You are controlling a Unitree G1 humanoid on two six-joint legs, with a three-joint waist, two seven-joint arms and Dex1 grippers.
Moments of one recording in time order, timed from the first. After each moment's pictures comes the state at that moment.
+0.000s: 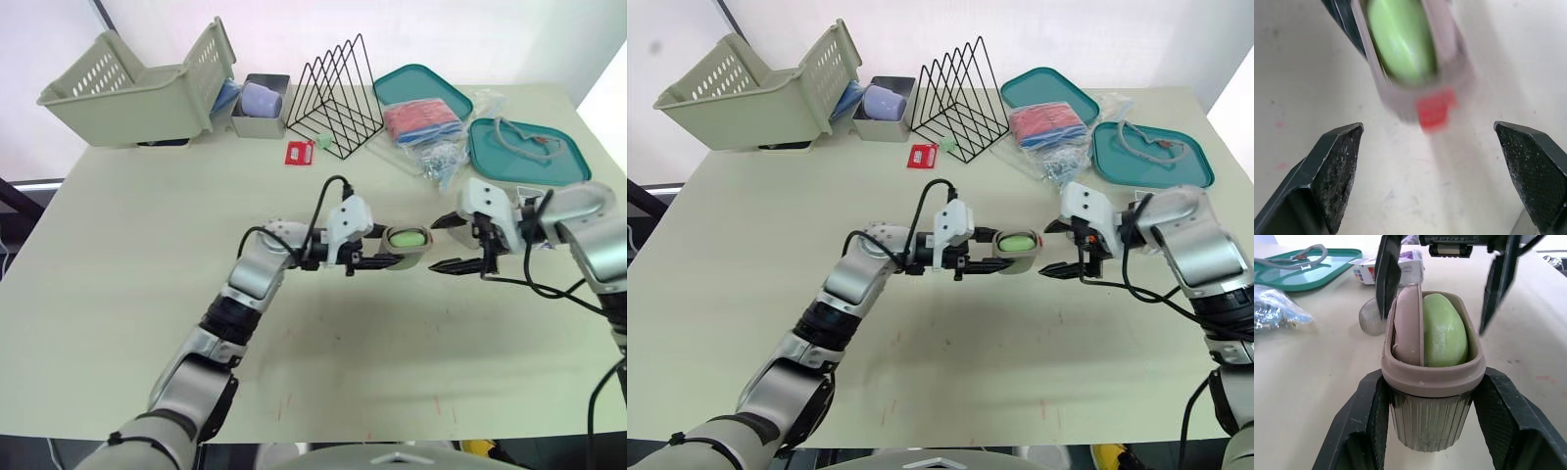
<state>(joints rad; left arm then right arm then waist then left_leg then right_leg) -0.58 0.35 -0.31 0.05 -0.22 0.28 -1.10 -0.55 -0.85 0.10 -0.06 0.24 0.56 1.33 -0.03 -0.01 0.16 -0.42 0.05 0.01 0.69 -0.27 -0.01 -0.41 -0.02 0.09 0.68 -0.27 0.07</state>
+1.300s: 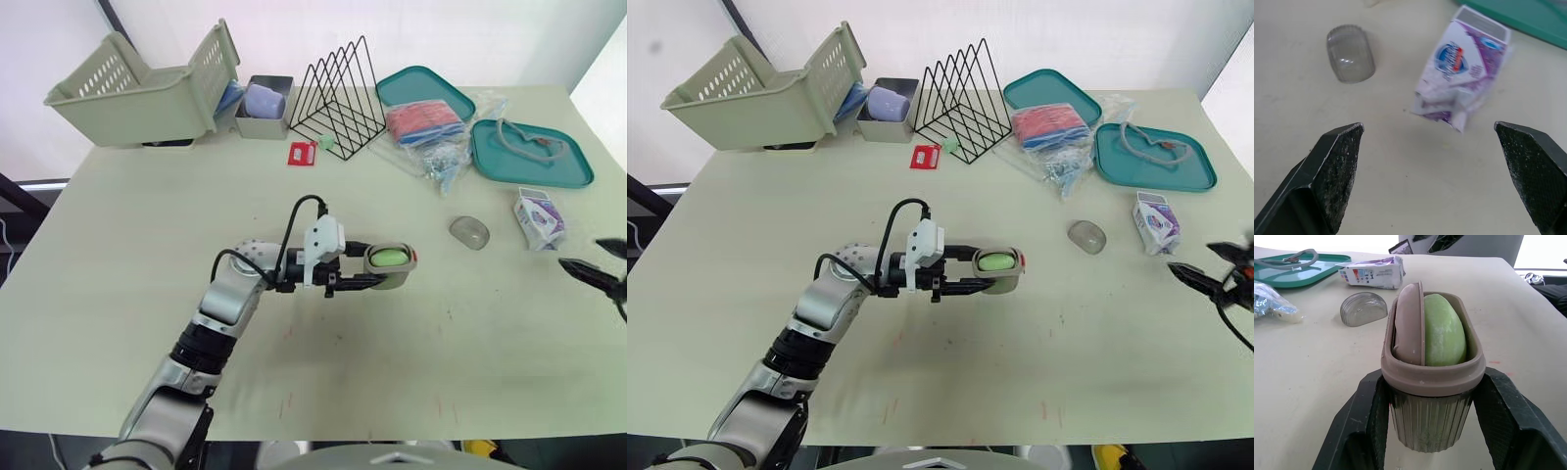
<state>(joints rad) -0.46 0.41 -0.28 -0.03 -0.28 0.25 -1.12 -0.01 -1.07 -0.47 -0.15 0.52 0.75 0.89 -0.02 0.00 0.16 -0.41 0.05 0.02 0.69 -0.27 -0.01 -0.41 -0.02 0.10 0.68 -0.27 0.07</state>
